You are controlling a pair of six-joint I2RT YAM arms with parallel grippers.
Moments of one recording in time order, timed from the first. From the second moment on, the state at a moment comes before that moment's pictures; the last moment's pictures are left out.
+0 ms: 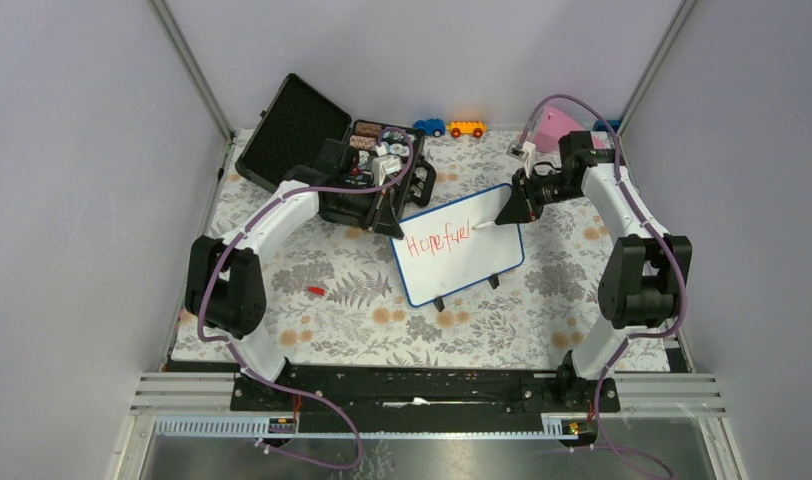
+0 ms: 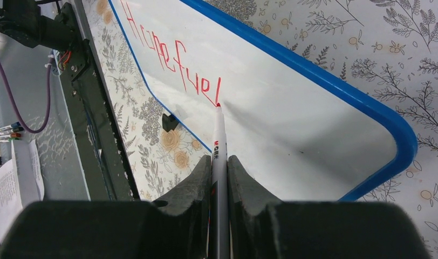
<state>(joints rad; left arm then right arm) -0.36 1.71 1.38 -0.68 0.94 0.15 0.02 1.74 1.46 -1.04 -1.00 -0.68</state>
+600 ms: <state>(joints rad) -0.36 1.71 1.38 -0.68 0.94 0.15 0.02 1.74 1.46 -1.03 -1.01 -0.67</state>
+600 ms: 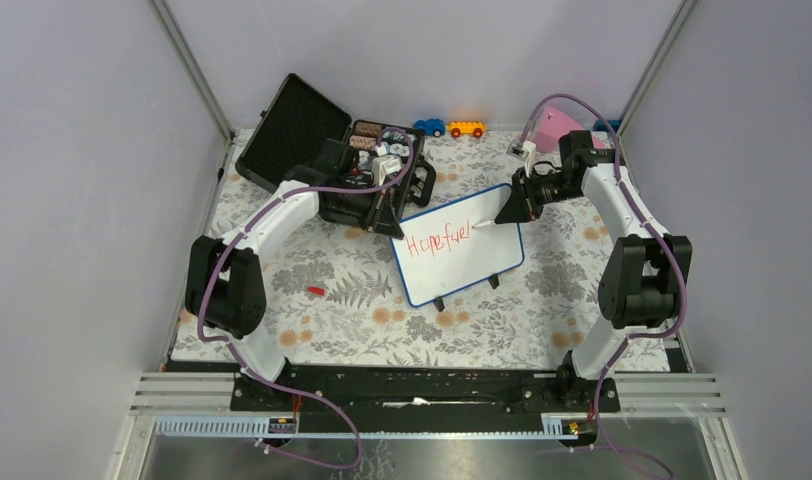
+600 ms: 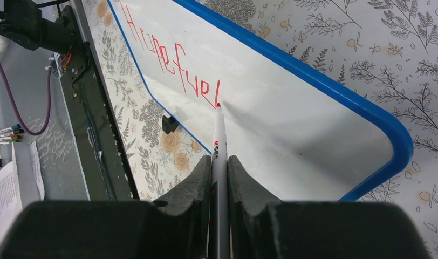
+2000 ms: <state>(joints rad) -0.36 1.71 1.38 -0.68 0.94 0.15 0.03 1.75 1.47 -1.00 -1.00 -0.63</state>
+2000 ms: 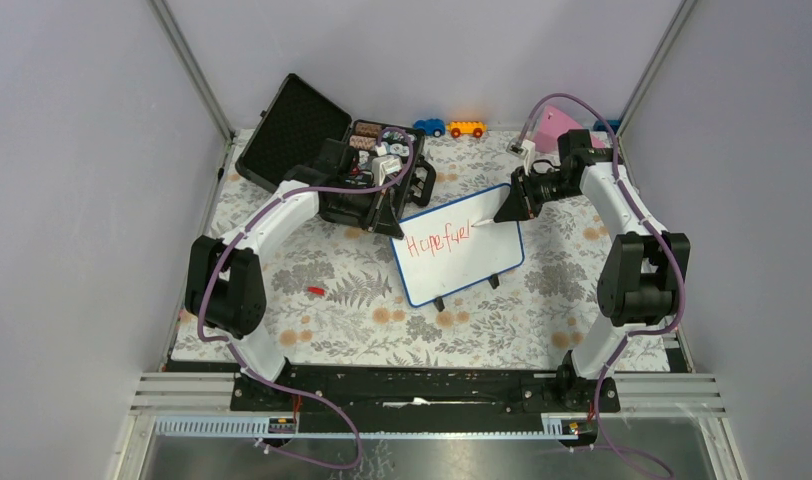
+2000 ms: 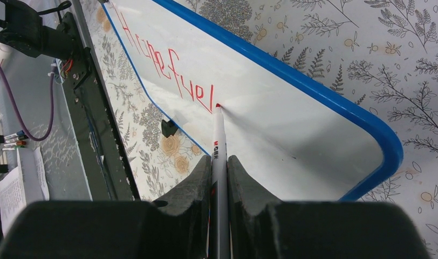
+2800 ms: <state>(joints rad) -0.36 1.71 1.38 -0.68 0.94 0.15 0.03 1.76 1.47 -1.04 -0.98 -0.69</state>
